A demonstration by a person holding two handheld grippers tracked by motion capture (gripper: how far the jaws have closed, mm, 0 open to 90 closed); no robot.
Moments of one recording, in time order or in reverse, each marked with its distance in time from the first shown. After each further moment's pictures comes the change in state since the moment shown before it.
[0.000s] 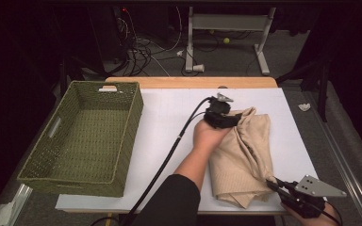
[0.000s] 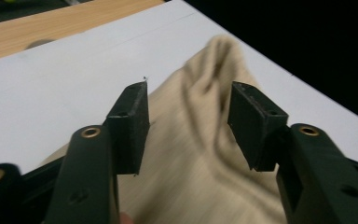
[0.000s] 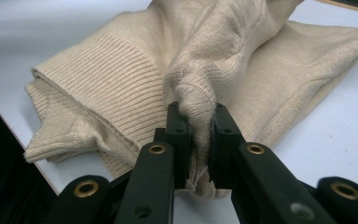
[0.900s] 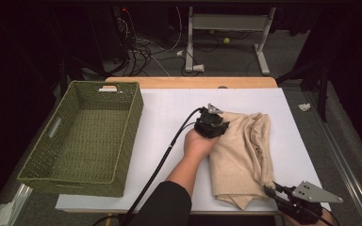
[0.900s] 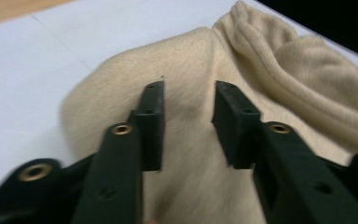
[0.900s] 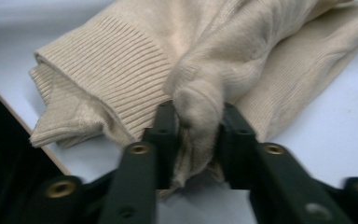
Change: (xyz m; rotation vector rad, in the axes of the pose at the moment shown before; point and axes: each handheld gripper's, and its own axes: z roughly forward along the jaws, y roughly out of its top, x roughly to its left) left arm 0.001 -0.031 0.003 0.059 0.045 0.072; right arm 0.012 -0.010 -0.001 0.018 -0.015 0.034
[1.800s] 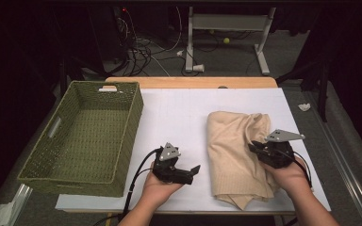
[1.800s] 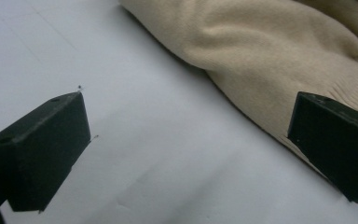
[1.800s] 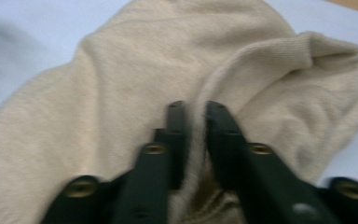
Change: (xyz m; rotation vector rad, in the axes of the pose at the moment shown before) left arm -0.012 -0.129 -0.101 -0.069 -0.060 -0.077; right arm -0.047 0.095 0.086 0.136 -0.060 0.025
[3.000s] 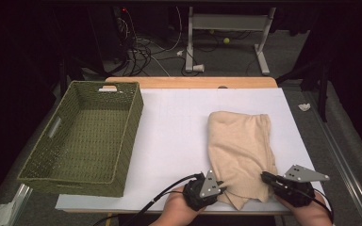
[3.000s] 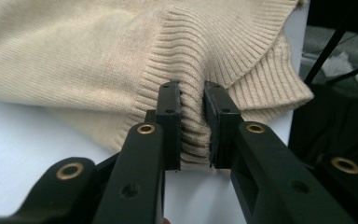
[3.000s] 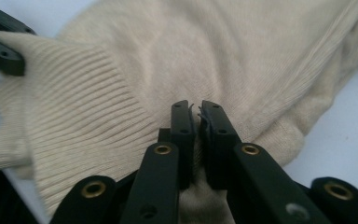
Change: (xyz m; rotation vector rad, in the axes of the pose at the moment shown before) left arm -0.093 -0.010 0.021 0.113 -0.102 0.421; right arm 0.028 -0.076 -0.062 -0.058 0.086 -0.047
